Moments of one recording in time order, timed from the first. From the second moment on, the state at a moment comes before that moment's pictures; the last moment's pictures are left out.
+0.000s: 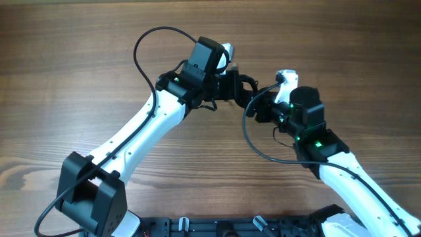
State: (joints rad) left arm -0.57 1.69 1.34 -0.50 0.37 -0.59; right arm 0.36 1.19 0.62 0.10 -0.26 0.60
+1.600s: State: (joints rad) left arm -0.54 1.69 1.34 -0.49 0.41 -0.59; right arm 0.27 1.14 0.62 0.09 -0.42 0.90
